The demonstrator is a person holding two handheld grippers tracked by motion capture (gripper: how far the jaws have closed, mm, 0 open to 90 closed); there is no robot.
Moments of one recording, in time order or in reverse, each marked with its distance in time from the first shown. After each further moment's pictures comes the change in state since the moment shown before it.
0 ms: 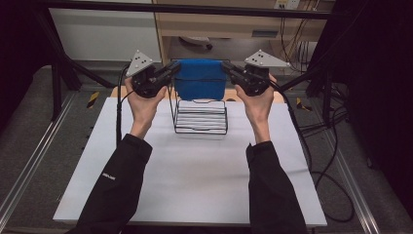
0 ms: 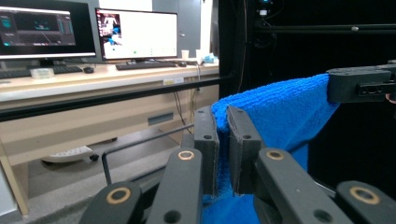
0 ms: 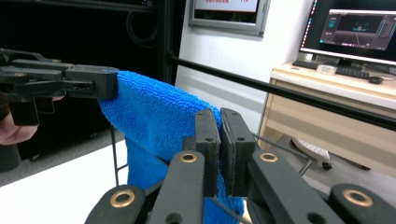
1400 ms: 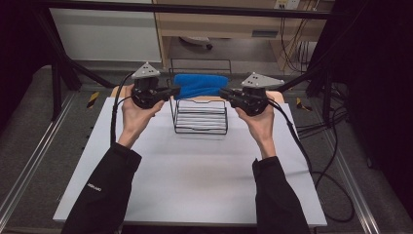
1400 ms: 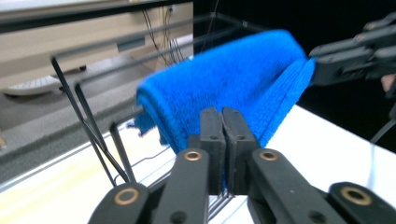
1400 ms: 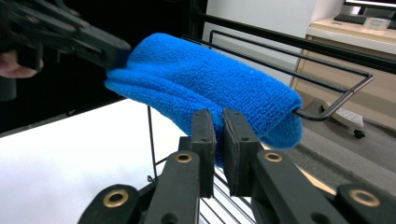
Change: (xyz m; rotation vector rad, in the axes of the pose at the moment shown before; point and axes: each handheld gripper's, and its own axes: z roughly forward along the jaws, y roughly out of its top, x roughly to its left) left arm -0.006 -0.014 -0.008 0.341 -0.111 -0.020; right arm 0.009 -0.046 -0.011 0.157 0.115 0.007
